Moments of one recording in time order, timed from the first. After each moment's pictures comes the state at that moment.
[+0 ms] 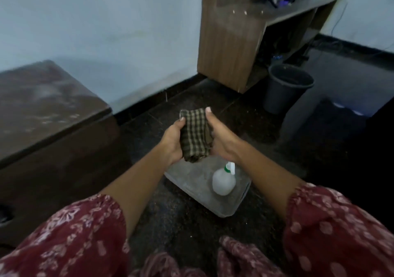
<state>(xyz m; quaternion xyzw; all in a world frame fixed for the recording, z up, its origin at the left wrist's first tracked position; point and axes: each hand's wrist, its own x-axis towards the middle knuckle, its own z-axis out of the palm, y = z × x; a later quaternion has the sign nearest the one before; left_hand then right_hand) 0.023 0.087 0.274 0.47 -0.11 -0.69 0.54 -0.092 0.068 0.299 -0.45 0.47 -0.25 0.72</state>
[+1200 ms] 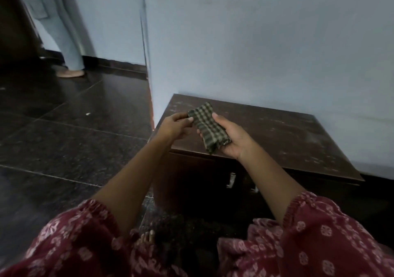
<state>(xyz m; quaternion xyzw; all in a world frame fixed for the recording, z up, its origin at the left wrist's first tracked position) 0.344 0.524 0.396 0.71 -0.05 -0.15 0.68 0.289 0.382 0.405 -0.48 0.14 0.06 0.87</state>
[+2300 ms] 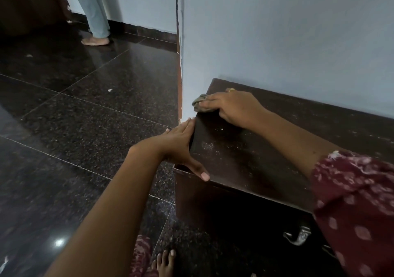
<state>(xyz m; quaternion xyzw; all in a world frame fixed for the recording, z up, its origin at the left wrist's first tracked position) 0.472 0.586 0.334 0.92 -0.22 -0.28 0.15 0.517 0.394 0.350 -0.97 -0.24 -0.06 -0.05</state>
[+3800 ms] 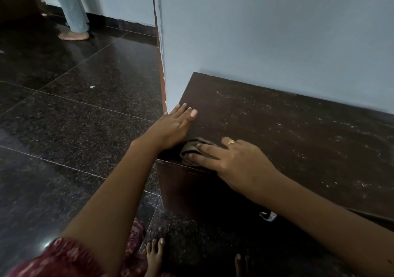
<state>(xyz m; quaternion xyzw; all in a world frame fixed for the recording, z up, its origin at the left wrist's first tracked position) 0.465 0.551 0.330 0.93 -0.21 -0.16 0.26 0.351 0.394 0.342 -0.94 -0.30 -0.13 -0.10</state>
